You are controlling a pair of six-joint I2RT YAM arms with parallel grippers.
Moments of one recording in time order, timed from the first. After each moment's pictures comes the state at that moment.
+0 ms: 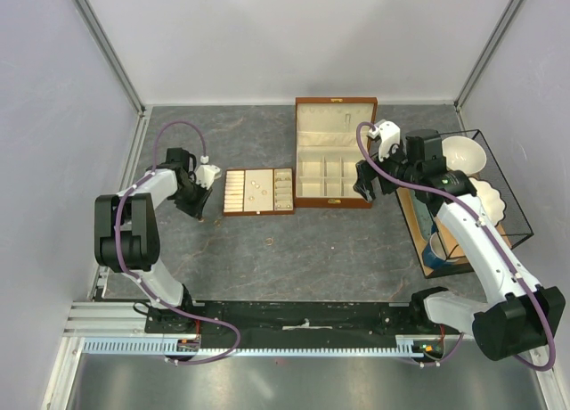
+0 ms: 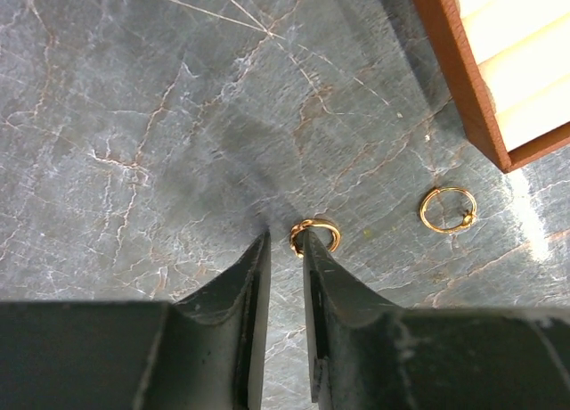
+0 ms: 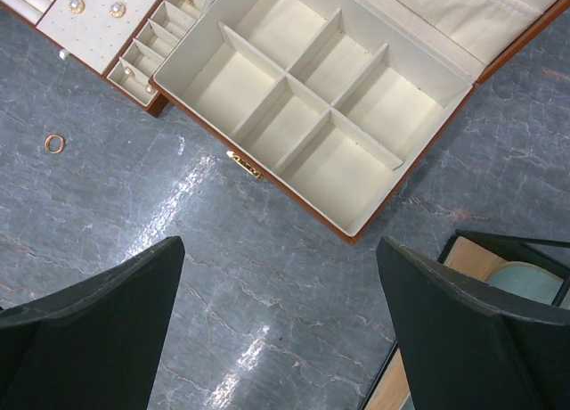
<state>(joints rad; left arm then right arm) 0.04 1.70 1.01 -0.63 0.16 0.58 0.26 1.16 1.10 -0.59 -0.34 -0.20</state>
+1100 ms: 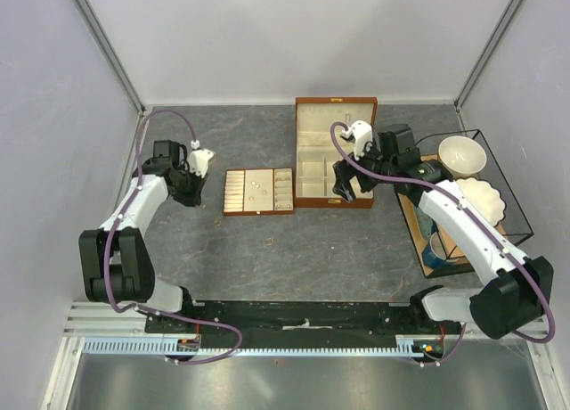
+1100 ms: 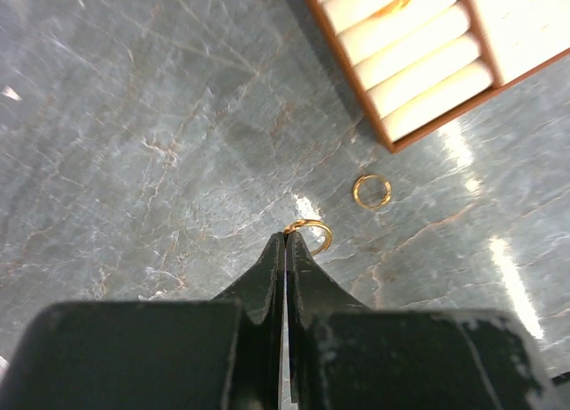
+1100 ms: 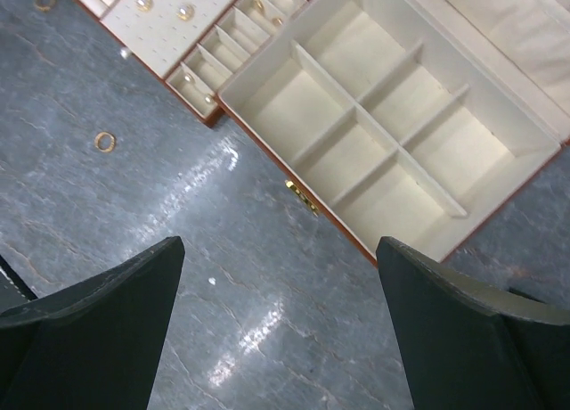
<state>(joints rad) 0.04 1.48 1.00 -0.66 0.24 0.51 0.38 1.28 1.16 -0.58 -0.34 -0.18</state>
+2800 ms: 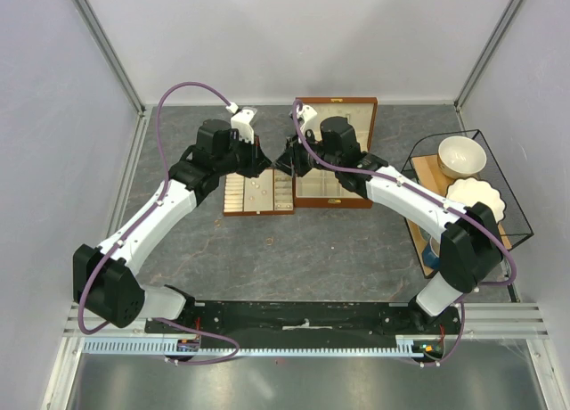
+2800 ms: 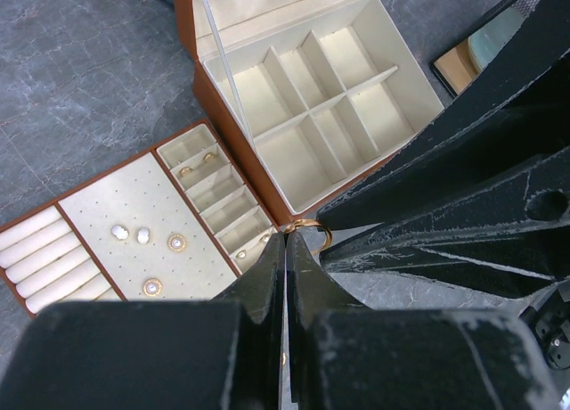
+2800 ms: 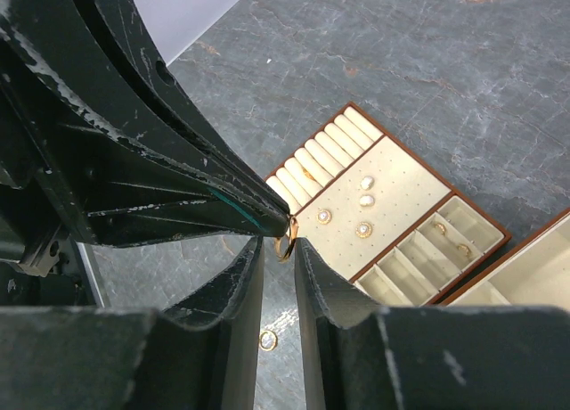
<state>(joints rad) -0.45 1.35 1.15 -0.29 0.28 -0.20 0.66 1.62 1.29 0.01 -0.40 0.26</state>
